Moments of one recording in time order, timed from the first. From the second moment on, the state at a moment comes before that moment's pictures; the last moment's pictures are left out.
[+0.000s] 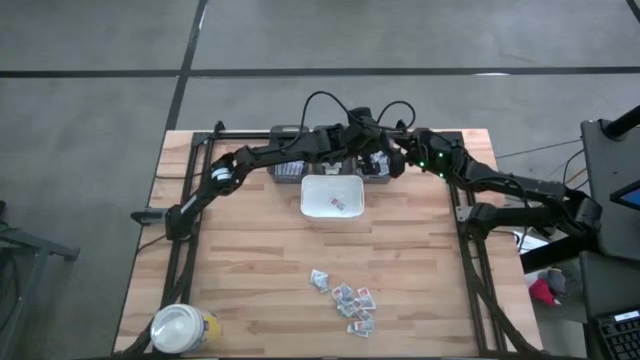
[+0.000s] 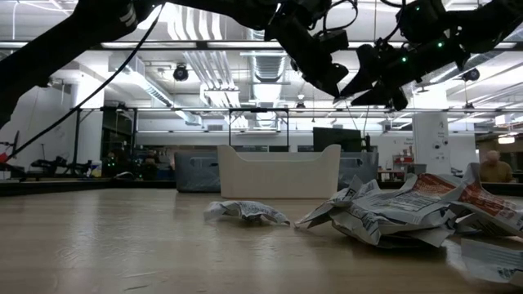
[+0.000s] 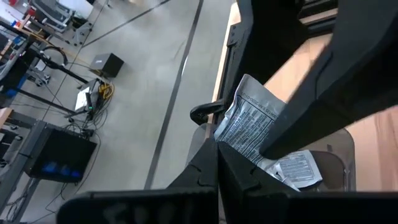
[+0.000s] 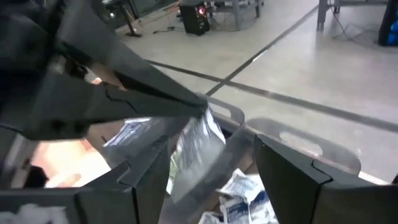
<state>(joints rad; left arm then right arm) 0.26 2.28 2.28 -0.50 -0.38 0.49 -0.59 0.99 0.50 0.22 0.09 0.32</state>
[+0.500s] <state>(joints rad) 0.26 2.27 2.28 -0.50 -0.38 0.49 -0.59 1.00 0.54 0.21 0.10 0.27</state>
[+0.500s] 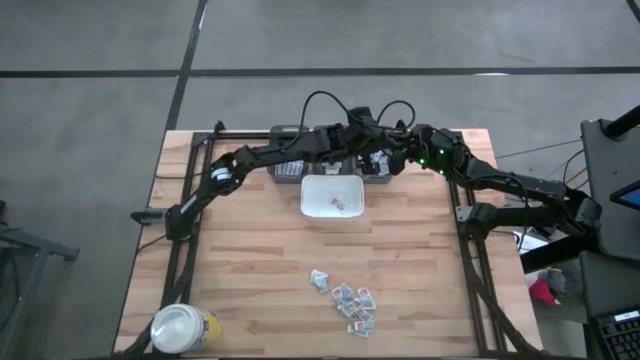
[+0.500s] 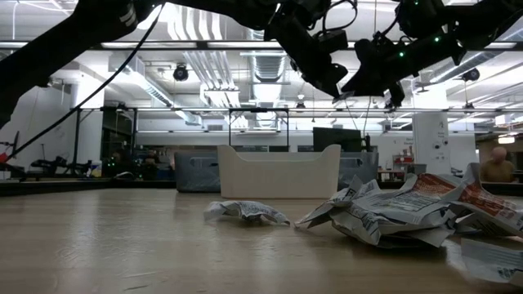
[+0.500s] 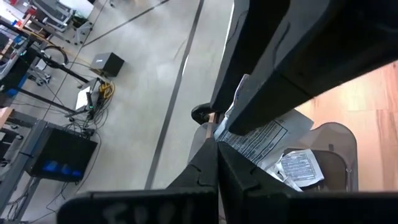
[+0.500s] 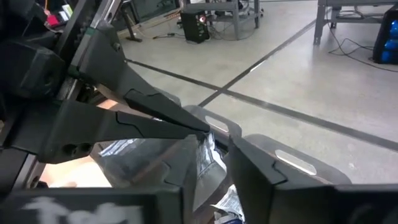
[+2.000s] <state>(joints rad) 0.27 2.26 2.28 -0.61 -0.85 0.64 -0.61 1.00 0.55 0.19 0.07 0.28</state>
